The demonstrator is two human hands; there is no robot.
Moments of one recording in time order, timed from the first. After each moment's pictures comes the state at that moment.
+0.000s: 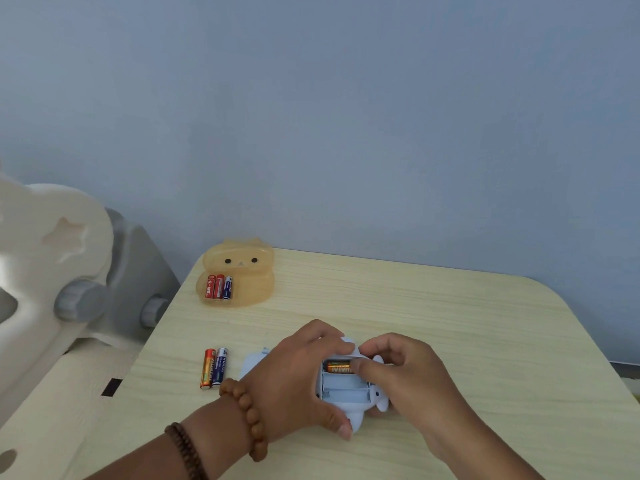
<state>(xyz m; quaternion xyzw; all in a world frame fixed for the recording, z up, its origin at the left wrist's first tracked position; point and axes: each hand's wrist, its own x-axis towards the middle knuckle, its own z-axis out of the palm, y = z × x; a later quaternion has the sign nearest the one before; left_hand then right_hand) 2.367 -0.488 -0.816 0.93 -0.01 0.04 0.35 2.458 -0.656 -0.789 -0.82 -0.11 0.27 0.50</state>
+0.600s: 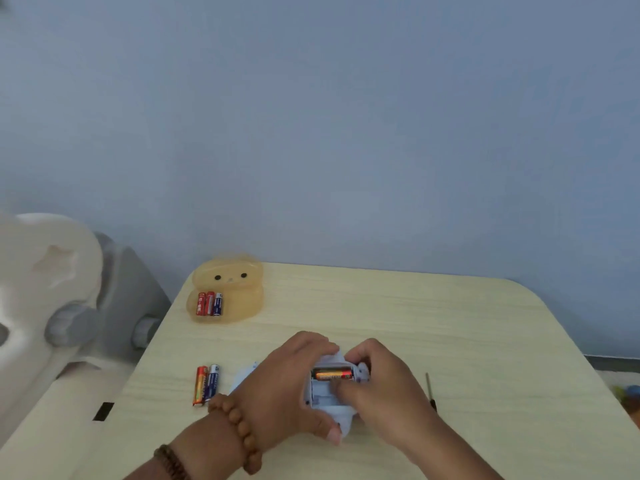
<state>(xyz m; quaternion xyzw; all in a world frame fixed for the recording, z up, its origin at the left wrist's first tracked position) 2.368 -0.491 -0.801 0.93 0.02 0.01 0.36 2.449 -0.649 -0.792 -0.86 -0.17 0.25 0.42</state>
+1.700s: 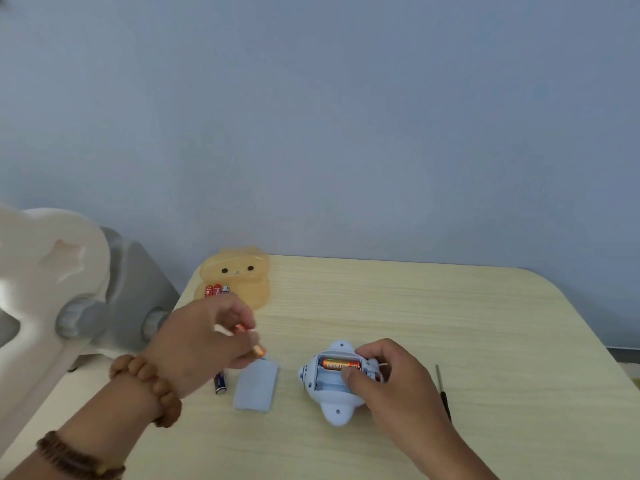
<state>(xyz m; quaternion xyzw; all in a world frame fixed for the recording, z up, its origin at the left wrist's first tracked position) 2.335 -0.432 -0.752 0.79 0.31 0.08 0.52 2.443 -0.662 -0.815 -0.82 -0.15 0.22 0.50</state>
